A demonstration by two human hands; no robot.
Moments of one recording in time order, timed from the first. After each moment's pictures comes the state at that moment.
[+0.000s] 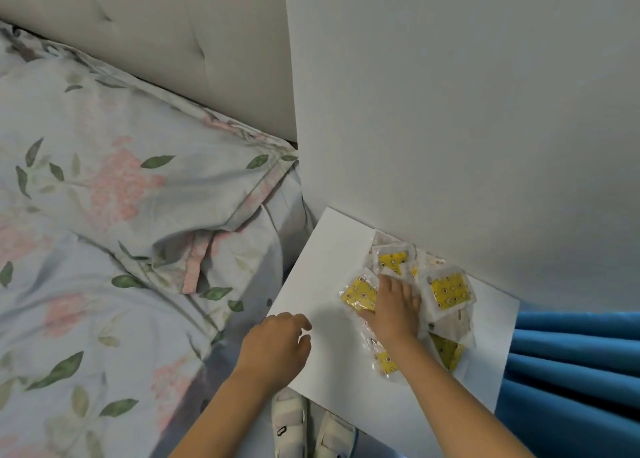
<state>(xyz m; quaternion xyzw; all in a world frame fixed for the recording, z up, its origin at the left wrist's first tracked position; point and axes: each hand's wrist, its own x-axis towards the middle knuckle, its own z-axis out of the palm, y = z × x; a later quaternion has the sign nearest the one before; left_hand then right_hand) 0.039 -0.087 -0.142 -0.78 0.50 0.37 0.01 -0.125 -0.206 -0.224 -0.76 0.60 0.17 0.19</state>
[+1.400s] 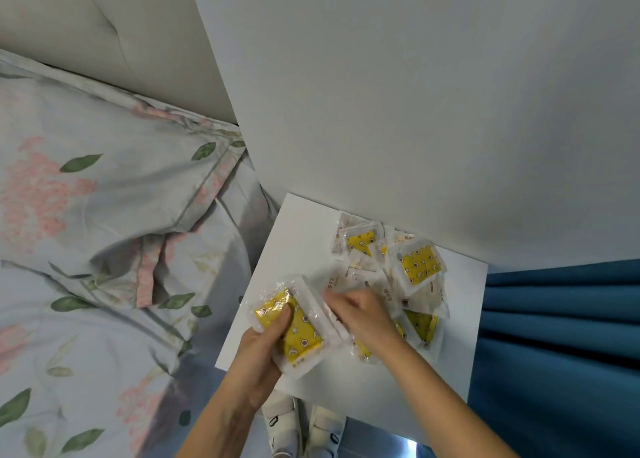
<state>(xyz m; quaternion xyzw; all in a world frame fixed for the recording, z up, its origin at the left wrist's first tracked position) 0.013 -0.091 -0.170 -0.55 -0.08 0.68 -0.48 -0.136 -0.183 -0.182 -0.53 0.58 -0.07 0.61</state>
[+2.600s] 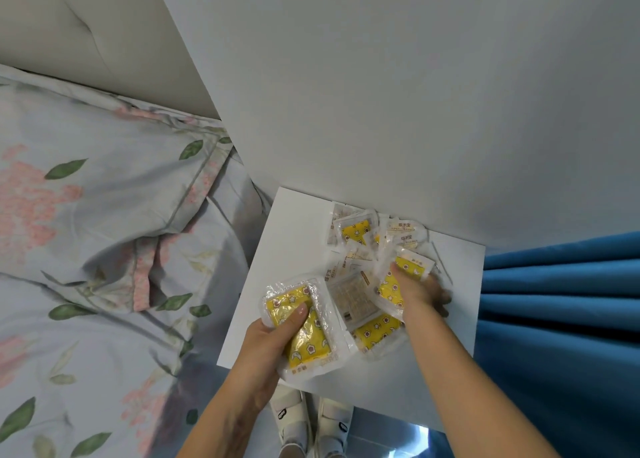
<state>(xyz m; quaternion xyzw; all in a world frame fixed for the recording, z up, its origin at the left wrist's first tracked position) 0.006 -0.097 -0.150 -0.61 -0.01 0.68 -0.40 -0.196 -0.223 -0.235 -0.22 0.89 -0.08 0.38</state>
